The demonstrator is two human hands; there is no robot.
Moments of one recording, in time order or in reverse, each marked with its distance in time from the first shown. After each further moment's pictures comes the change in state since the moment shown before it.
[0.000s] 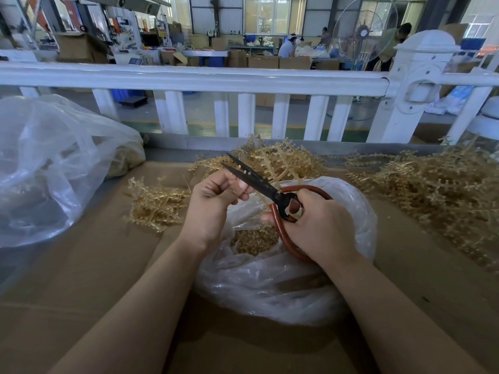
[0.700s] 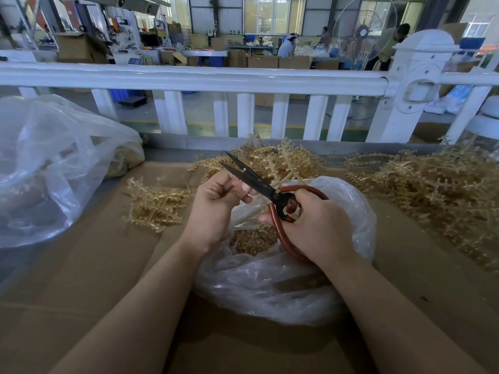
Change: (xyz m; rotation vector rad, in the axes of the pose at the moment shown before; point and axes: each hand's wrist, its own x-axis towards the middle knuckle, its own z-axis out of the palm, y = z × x) left_hand -0.003 0.005 0.008 0.066 -0.056 0.071; right_hand -0.001 -0.003 -0.002 0.080 -0.035 0.030
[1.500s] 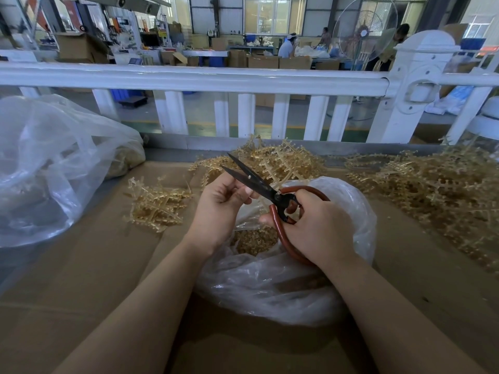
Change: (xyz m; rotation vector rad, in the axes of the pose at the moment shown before) left_hand 0.000 -0.006 0.000 0.120 0.015 -0.022; right_hand -0.003 0.000 0.003 0.015 0.058 -0.031
